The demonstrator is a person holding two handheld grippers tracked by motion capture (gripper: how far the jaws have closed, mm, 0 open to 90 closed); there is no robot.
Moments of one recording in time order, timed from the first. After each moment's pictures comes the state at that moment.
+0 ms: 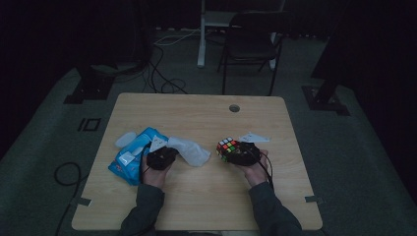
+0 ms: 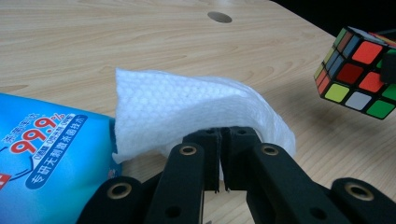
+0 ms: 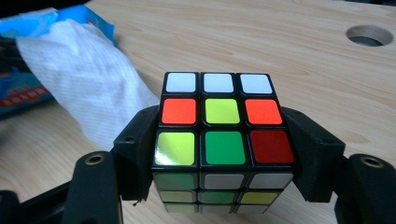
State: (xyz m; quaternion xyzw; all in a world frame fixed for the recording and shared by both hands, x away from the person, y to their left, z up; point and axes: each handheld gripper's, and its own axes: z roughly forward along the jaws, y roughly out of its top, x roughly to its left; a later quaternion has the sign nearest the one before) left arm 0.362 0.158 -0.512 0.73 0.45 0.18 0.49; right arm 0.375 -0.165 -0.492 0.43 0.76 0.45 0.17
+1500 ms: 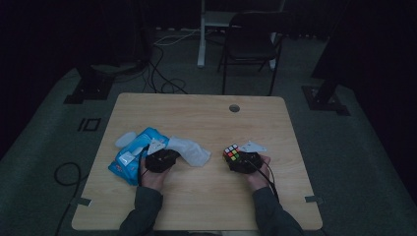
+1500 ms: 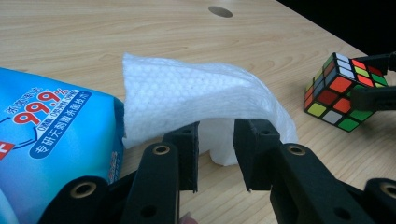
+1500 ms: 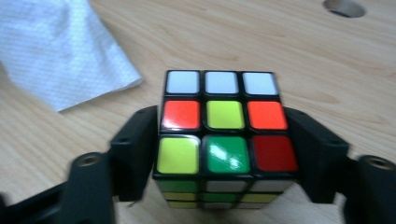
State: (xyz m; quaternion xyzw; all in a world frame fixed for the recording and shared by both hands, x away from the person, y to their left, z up) left arm 0.358 0.164 -0.520 0.73 0.45 0.17 0.49; right arm 0.369 -0.173 -0.530 0.42 0.79 0.40 0.22
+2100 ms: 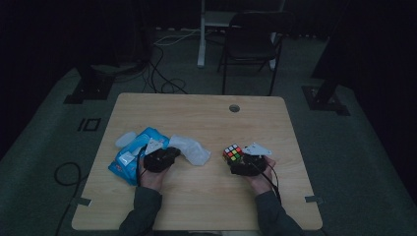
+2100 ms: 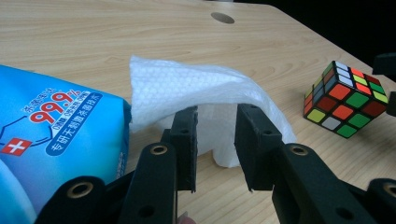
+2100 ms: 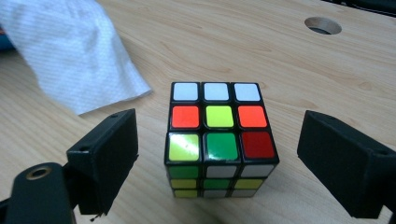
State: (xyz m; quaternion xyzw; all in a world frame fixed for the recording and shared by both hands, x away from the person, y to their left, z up) left arm 0.357 0.168 -0.519 0.72 0.46 0.17 0.50; right arm 0.350 -0.181 -0.515 0.42 0.77 0.42 0.24
